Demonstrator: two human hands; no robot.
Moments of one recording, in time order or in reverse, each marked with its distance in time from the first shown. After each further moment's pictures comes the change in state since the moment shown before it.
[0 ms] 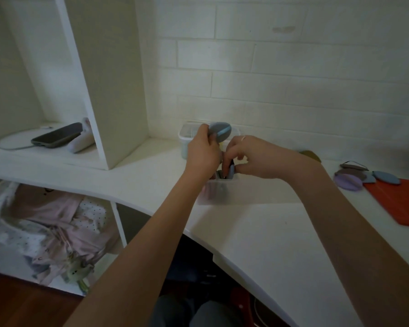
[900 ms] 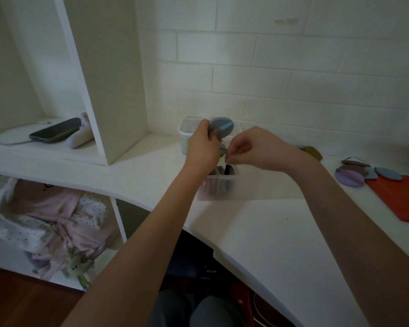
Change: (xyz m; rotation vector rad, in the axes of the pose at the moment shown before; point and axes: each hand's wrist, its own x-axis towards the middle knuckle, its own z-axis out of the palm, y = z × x) left_hand 0.003 -0.004 0.000 -0.055 -0.030 -0.027; right_hand 0.002 0.003 0.005 0.316 0.150 0.210
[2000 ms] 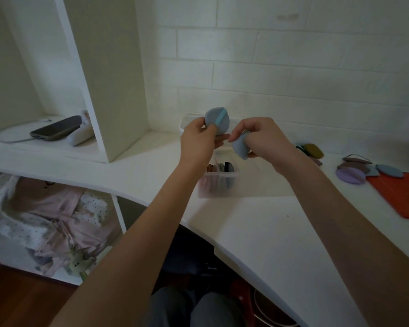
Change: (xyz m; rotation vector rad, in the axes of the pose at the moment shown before) left_hand -0.001 0.004 -0.006 -0.386 0.010 -0.137; right_hand 0.003 -0.004 0.007 0.453 0.261 0.169
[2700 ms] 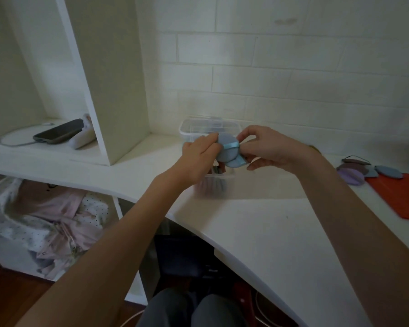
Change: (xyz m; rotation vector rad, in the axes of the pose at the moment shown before) left_hand -0.013 -0.007 -0.026 0.546 -0.385 0.164; right_hand -0.001 0.002 -0.015 -0.014 -0.230 0.222
